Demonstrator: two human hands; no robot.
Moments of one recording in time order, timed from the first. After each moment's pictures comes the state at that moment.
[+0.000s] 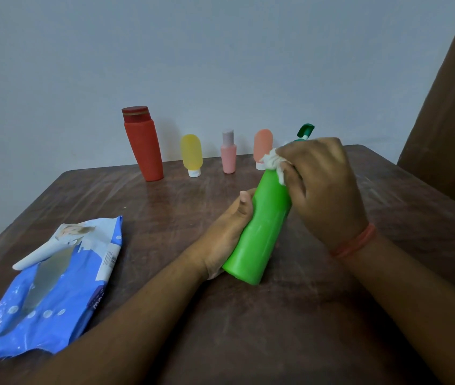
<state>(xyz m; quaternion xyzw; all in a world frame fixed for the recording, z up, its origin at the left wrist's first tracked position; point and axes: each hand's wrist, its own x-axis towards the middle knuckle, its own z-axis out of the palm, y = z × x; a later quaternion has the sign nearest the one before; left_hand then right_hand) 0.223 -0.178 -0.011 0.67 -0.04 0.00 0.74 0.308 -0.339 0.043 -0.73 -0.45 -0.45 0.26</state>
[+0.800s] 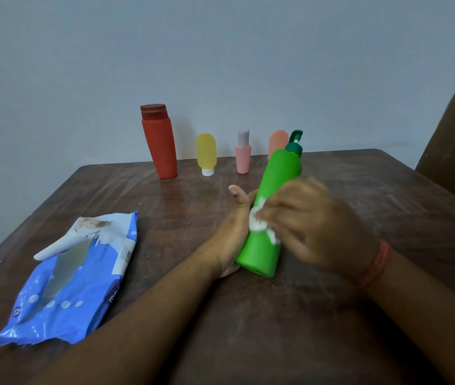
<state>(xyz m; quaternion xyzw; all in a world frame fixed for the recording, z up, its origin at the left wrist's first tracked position) 0.226 -0.176 -0.010 0.63 0.03 0.04 0.78 0.291 -0.337 0.026 -0.69 -0.64 -0.30 0.16</state>
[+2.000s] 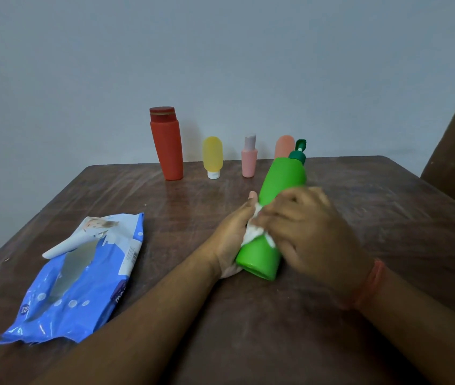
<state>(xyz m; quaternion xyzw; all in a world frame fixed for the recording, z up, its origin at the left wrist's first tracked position) 0.225 -0.167 -0.010 0.47 0.06 -0.07 0.88 0.275 -0.322 0.016 -0.72 -0.58 -0.35 0.15</state>
